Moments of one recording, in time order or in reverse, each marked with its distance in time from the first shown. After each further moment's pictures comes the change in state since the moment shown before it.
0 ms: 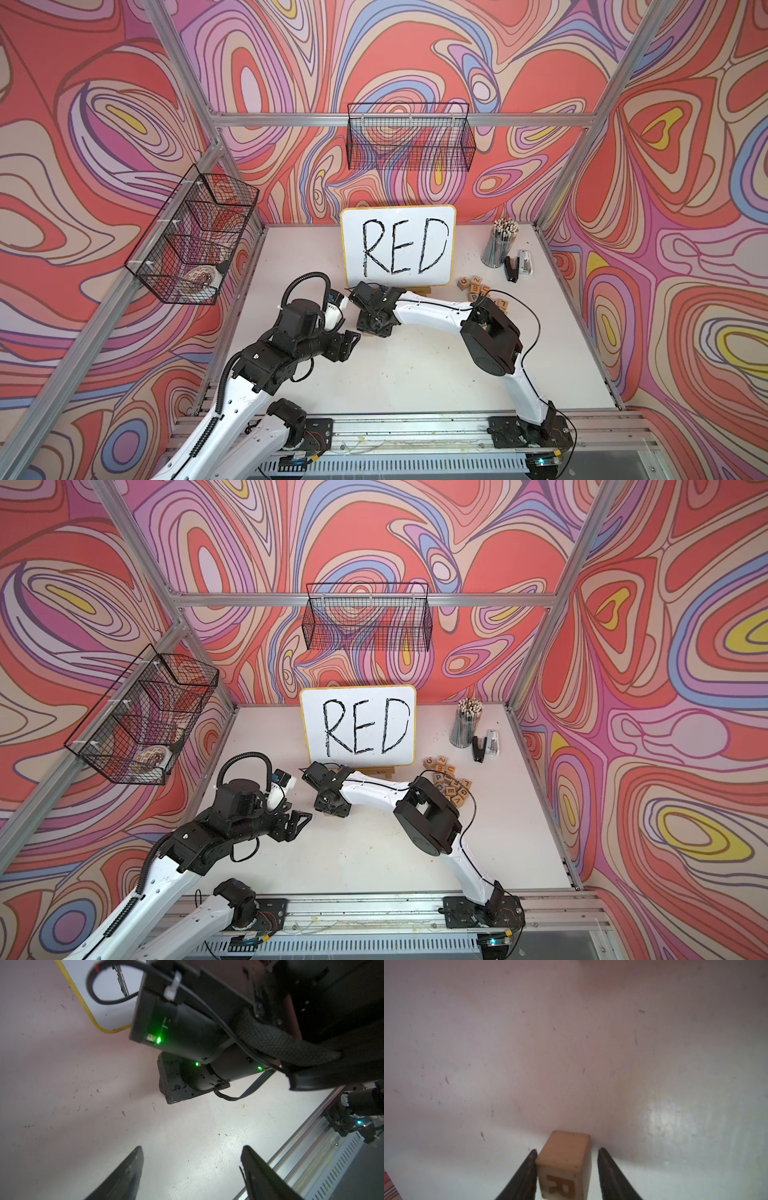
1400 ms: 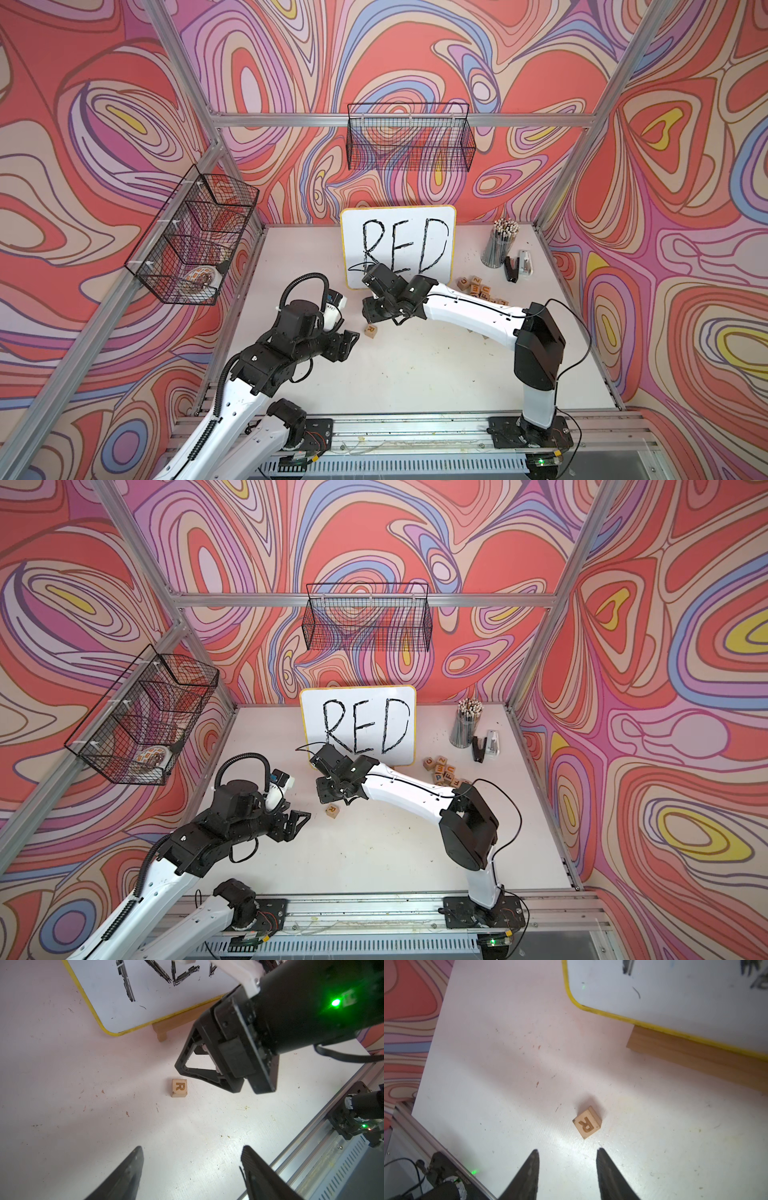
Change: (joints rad) left arm 0.000 -0.002 0.001 0.000 -0.010 0.000; right arm -0.009 -0.286 -0.105 0.028 0.010 -0.470
